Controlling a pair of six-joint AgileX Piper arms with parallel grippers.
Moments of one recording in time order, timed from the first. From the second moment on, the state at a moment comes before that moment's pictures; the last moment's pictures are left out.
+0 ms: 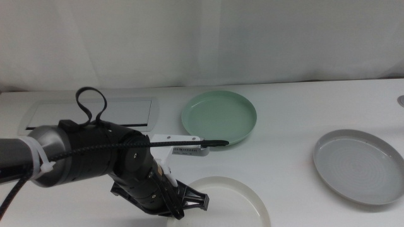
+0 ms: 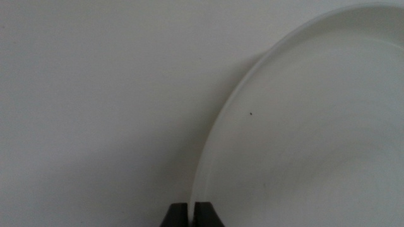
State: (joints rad) left arm -0.60 1.73 -0.91 -0.17 0.62 -0.22; right arm 0.13 0.11 -0.02 0.10 0.07 -0.02
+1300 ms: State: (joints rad) left arm -0.60 1.54 -1.09 0.19 0.85 -0.40; right arm 0.13 0.11 -0.02 0.10 0.07 -0.02
